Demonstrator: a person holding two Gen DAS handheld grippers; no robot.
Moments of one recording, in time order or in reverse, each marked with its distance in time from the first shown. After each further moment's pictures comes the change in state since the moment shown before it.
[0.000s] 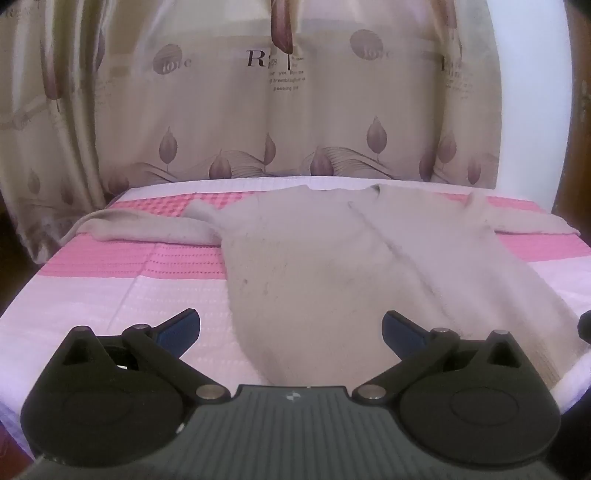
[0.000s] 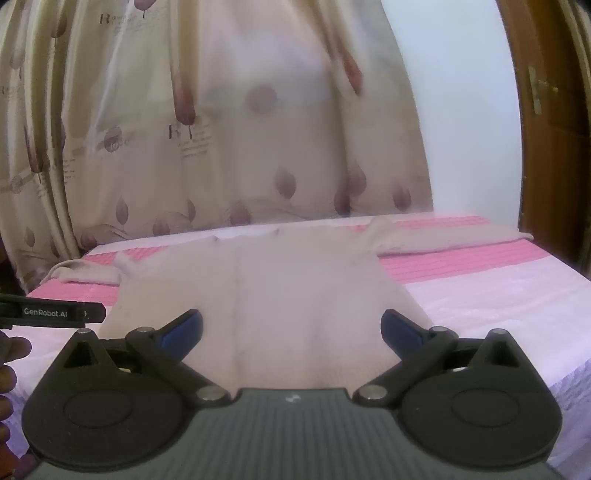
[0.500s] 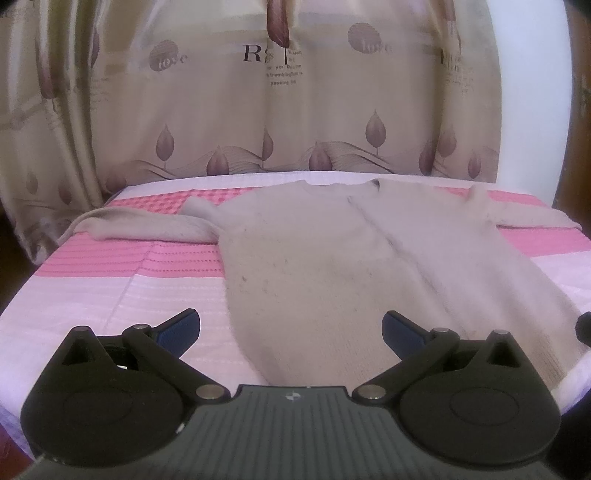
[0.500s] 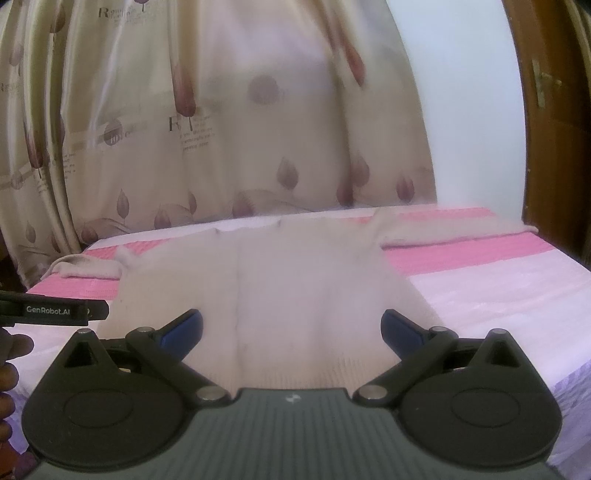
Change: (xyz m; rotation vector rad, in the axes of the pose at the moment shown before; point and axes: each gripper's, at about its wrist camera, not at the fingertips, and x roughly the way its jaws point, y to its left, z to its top) left arm 0.008 0.000 -0.002 0.010 0.013 0.006; right arm 0.008 -0.001 0.000 0.003 0.026 0.010
